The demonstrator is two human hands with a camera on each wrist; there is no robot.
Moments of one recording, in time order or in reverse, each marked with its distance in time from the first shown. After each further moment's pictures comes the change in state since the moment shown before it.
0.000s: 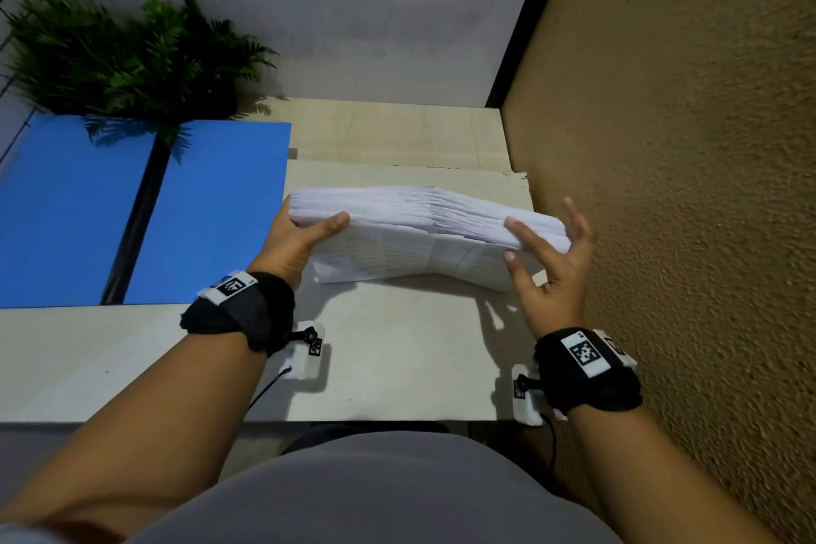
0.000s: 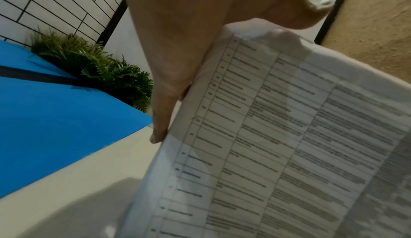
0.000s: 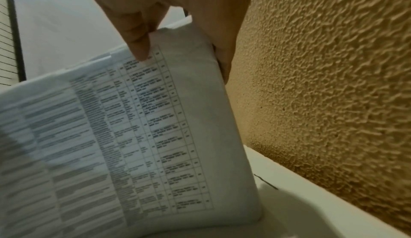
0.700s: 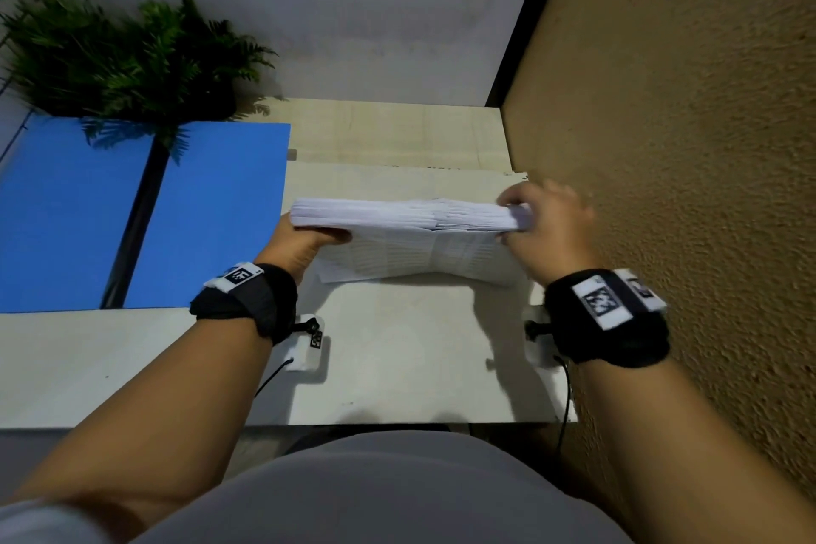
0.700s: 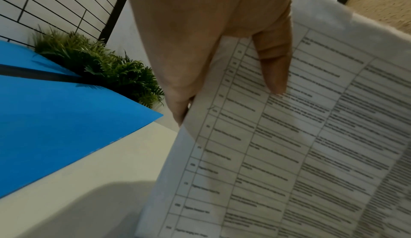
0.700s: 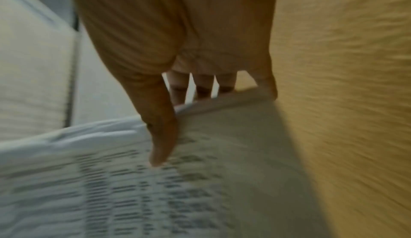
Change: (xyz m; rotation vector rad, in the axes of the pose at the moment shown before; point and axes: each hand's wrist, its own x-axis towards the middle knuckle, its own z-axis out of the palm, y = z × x) left_hand 0.022 -0.011 -0.003 0.177 0.005 -0.041; right_hand 0.067 -0.039 0.002 -0.559 -0.380 0.125
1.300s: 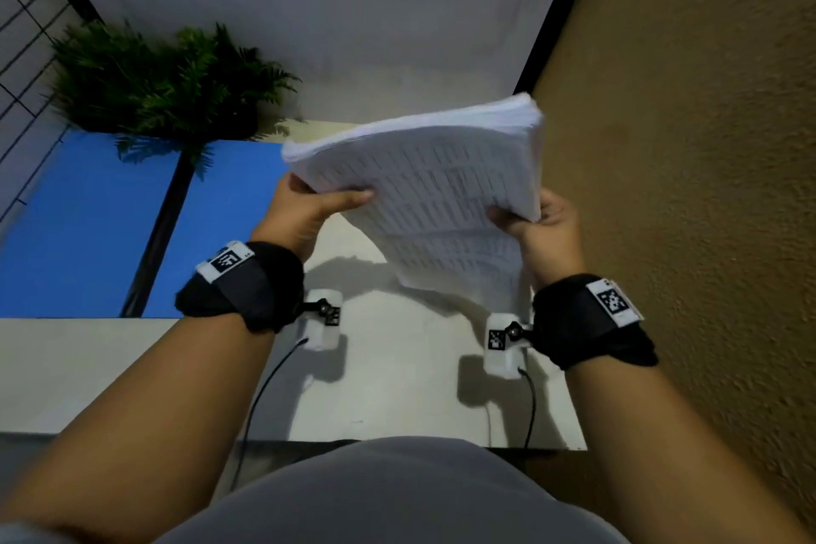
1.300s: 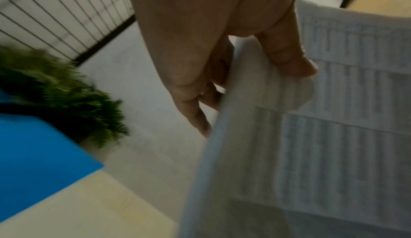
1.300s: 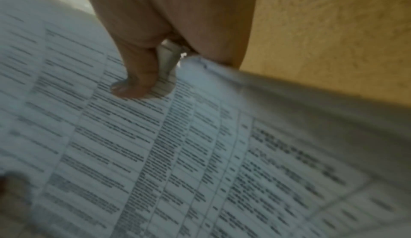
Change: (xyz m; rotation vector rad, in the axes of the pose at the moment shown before) left_hand -0.021 0.086 0.000 -0.231 -0.020 0.260; right_hand 0.001 -0.047 -0.012 1.129 0.001 0.137
